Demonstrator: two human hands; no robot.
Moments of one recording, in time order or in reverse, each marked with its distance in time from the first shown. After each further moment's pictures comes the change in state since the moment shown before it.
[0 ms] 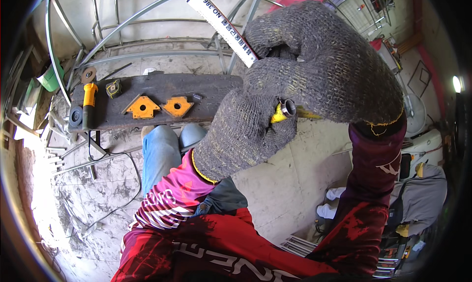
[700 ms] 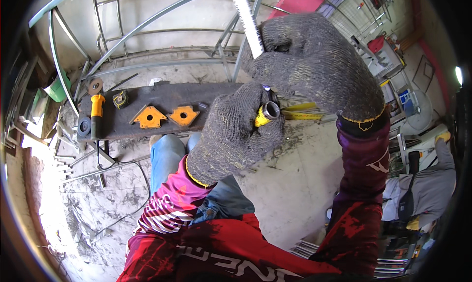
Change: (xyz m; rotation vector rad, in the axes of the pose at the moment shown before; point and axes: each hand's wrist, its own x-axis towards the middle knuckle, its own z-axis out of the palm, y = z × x) left_hand 0.009 0.017 -0.020 -0.106 -0.016 -0.258; right_hand -0.015 0.002 0.007 0.342 0.149 0.410
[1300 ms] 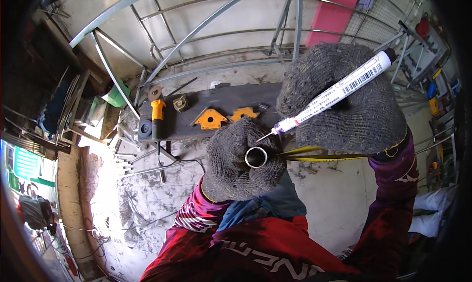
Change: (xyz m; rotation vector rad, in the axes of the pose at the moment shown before) left_hand -0.032 0.031 -0.043 0.426 0.012 0.031; right_hand -0.039 0.017 0.047 0.738 0.271 -0.013
